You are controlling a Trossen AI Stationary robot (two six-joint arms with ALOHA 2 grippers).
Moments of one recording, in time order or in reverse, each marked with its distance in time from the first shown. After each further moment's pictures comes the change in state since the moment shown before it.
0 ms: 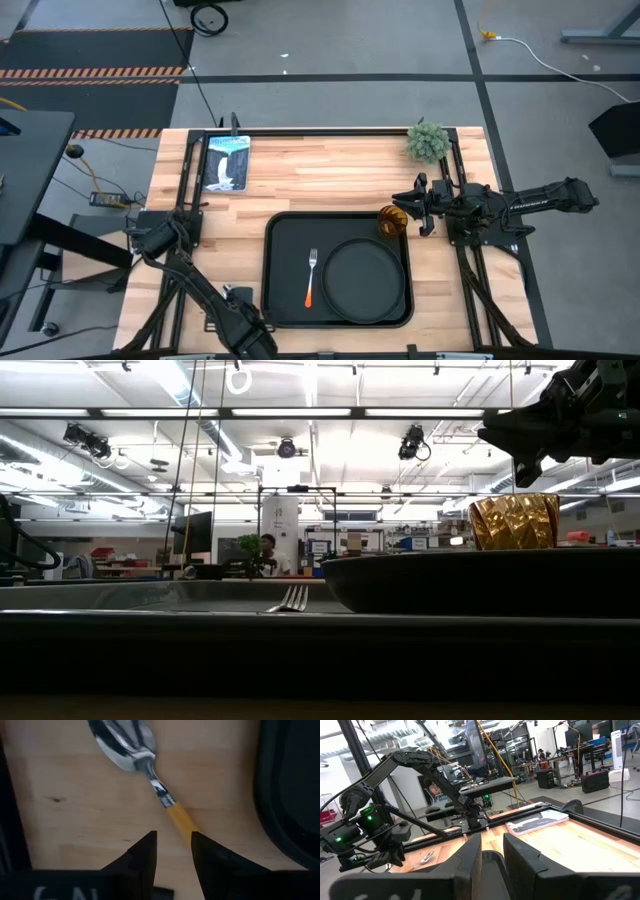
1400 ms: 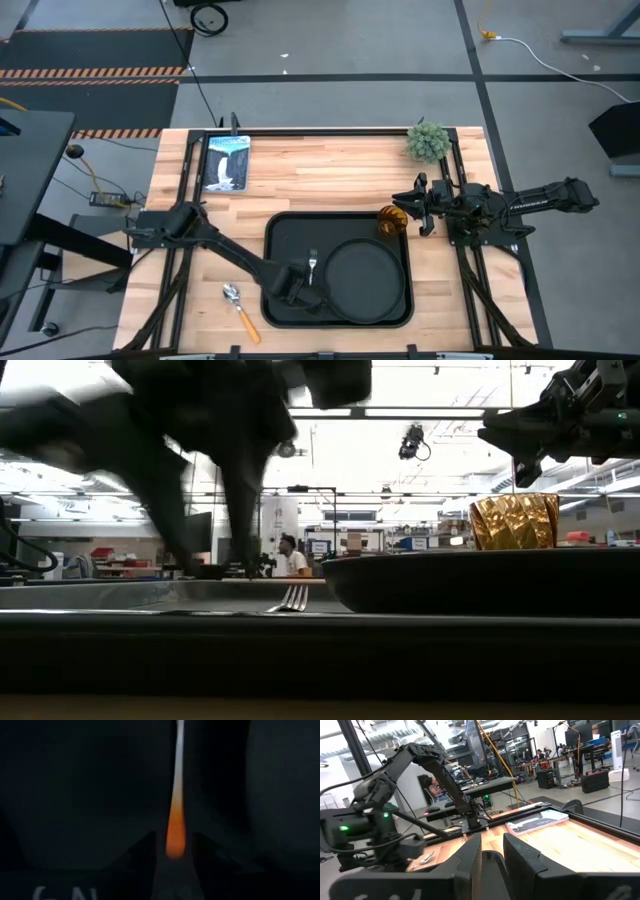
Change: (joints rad) left arm 0.322 0.000 -0.006 0.438 -0.150 0.427; right arm 0.000 0.000 0.000 0.000 0.000 0.000
